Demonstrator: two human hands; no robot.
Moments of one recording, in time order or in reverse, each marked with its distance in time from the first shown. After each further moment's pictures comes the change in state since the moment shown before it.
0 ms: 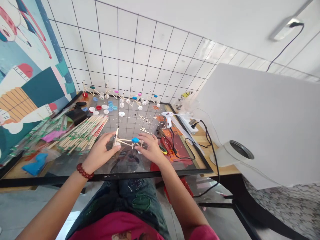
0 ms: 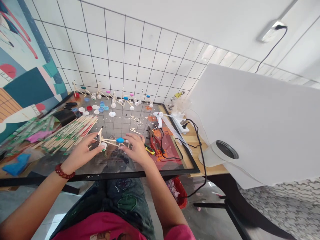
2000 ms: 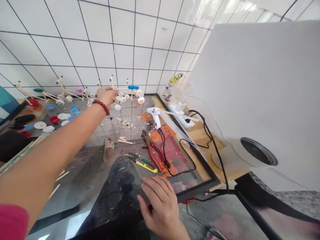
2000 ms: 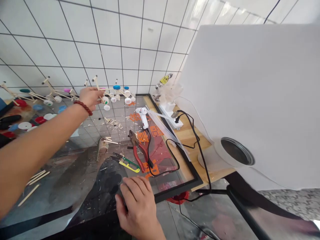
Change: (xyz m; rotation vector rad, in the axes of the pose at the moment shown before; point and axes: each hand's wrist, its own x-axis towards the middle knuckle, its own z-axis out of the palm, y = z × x) left_hand 0.313 0.099 0.144 -0.422 0.154 -0.216; right_hand -0.110 -0.005 -0.030 -0.263 0.371 -0.057
